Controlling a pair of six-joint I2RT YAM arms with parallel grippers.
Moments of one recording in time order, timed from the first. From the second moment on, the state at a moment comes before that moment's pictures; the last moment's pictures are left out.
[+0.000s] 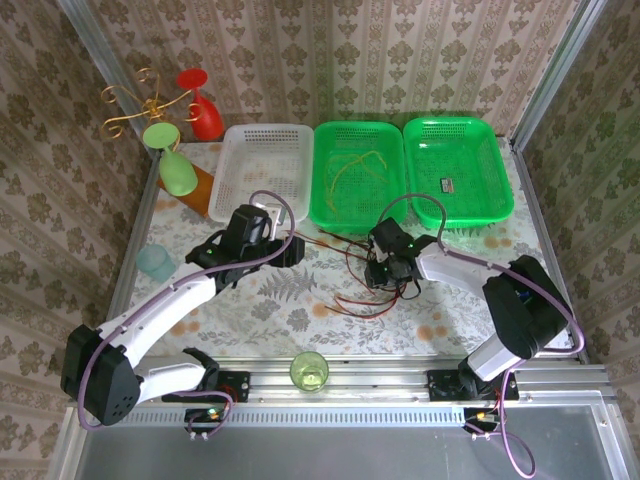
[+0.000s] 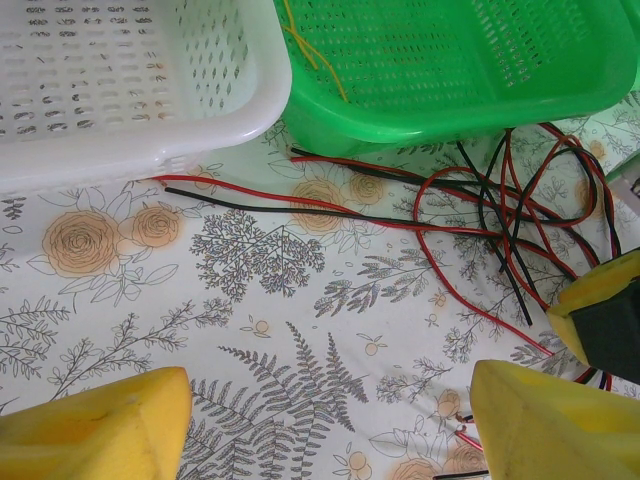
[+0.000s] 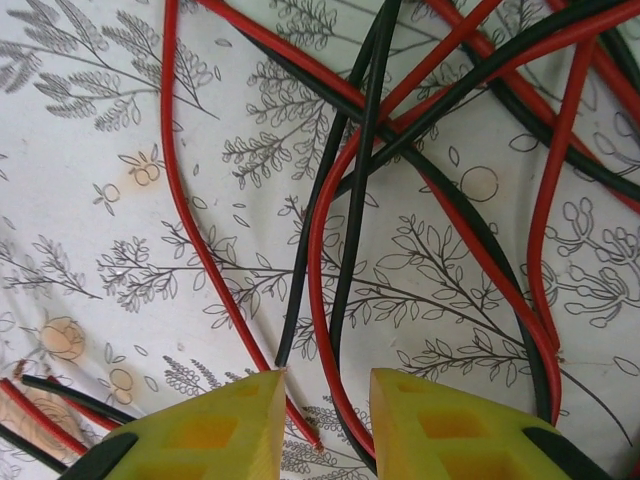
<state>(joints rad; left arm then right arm) -0.63 1.17 0.86 -0.44 0.07 -0.36 0.56 1.58 0.87 -0.50 -0.08 0.39</state>
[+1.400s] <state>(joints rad) -0.70 1.20 0.96 -0.18 0.37 -0.58 0.49 0.93 0.78 -0.25 -0.25 0.38</state>
